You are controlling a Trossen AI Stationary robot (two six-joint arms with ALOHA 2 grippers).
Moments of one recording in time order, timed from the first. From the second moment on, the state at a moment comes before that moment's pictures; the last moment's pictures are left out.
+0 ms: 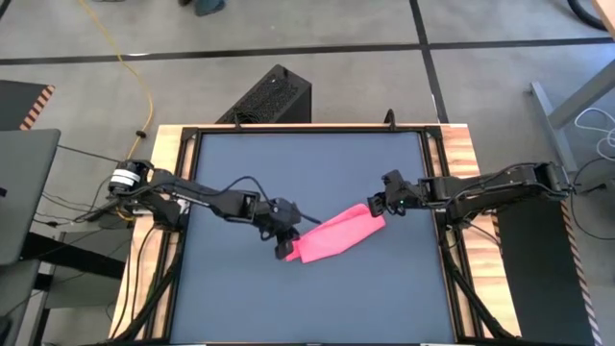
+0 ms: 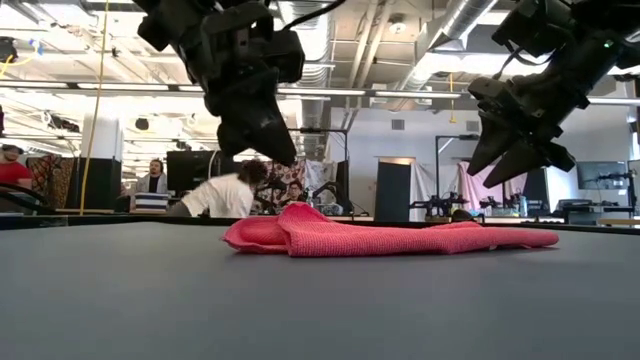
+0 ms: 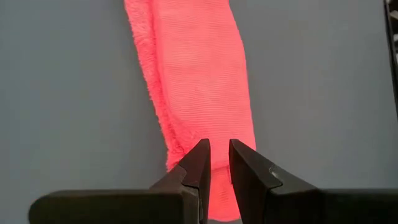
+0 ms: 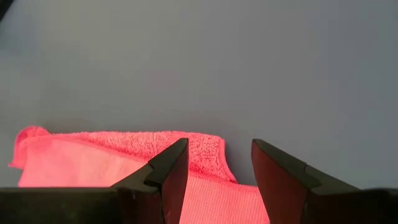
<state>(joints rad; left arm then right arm) -0.11 1.60 0.94 -0.10 0.05 -0.43 -0.02 0.97 0.48 -0.36 0.32 0.99</state>
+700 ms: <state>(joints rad) -0.15 1.77 1.00 -0.03 0.10 -0.44 -0.02 0.97 0.48 -0.37 0.32 0.99</state>
